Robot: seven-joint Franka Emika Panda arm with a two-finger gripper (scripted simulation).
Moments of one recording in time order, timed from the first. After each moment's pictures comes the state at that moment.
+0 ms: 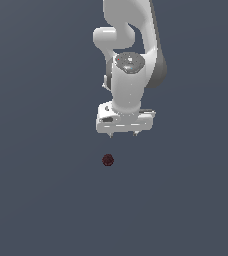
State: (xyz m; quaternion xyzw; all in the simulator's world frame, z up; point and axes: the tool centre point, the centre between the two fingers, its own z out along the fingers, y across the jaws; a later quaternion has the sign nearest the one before) arm 0.000 0.037 0.185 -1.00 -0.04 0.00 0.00
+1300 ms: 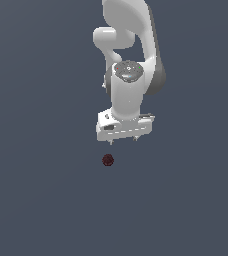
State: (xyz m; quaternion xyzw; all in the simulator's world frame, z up) arm 0.017 0.038 0.170 -1.00 -0.09 -0.01 0.01
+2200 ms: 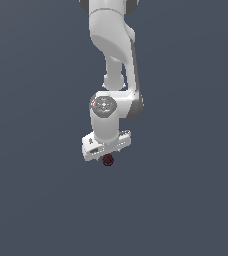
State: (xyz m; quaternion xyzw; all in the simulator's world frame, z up) arm 0.035 -0.027 0.083 -0.98 -0.20 0.00 0.00
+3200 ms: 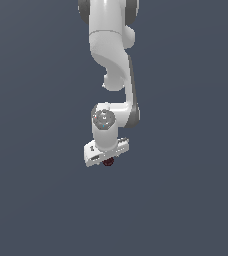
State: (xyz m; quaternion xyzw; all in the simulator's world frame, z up) arm 0.034 -0.030 0.030 -0.98 -0.21 0.00 0.00
